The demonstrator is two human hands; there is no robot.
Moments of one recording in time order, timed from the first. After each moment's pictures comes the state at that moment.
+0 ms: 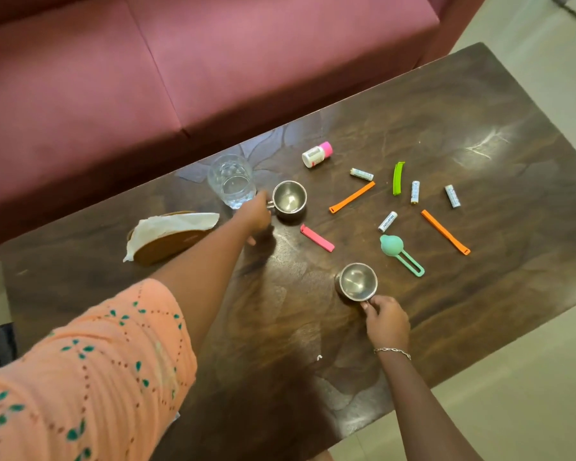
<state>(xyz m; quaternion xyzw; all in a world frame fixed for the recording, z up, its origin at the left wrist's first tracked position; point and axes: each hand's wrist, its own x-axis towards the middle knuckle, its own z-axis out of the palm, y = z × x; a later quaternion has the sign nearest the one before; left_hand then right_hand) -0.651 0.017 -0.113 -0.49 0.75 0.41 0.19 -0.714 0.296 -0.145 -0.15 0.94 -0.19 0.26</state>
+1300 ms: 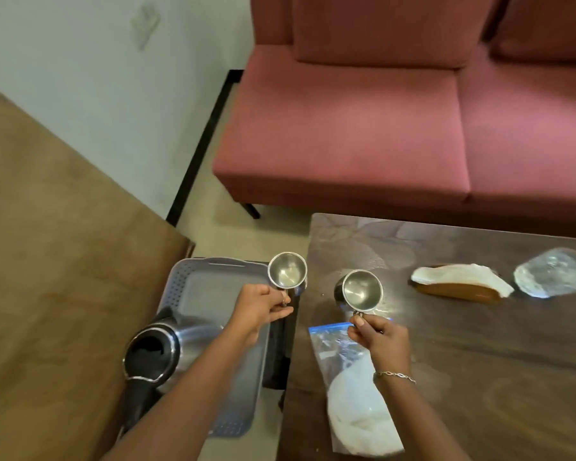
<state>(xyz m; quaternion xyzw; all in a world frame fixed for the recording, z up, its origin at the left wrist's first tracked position) -0.127 -0.011 -0.009 -0.67 0.26 0.63 -0.28 -0.312 0.057 -0.055 -0.20 0.69 -0.45 0.53</state>
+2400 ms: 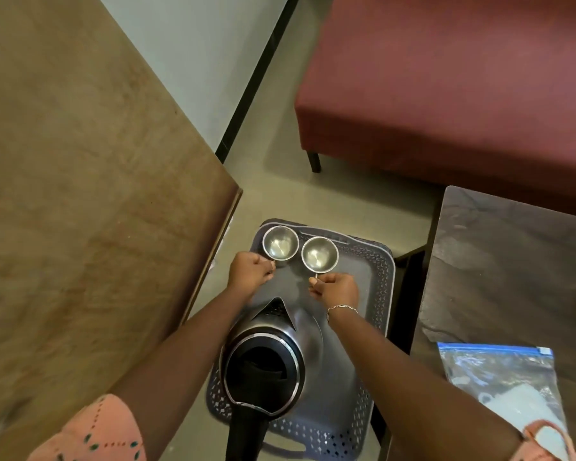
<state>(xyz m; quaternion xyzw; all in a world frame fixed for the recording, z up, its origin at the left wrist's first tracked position) 0.107 -0.067 -0.160 -0.78 0.25 0.52 -0.24 -0.042 -0.052 -0.177 -0.22 0.73 -0.24 0.60</state>
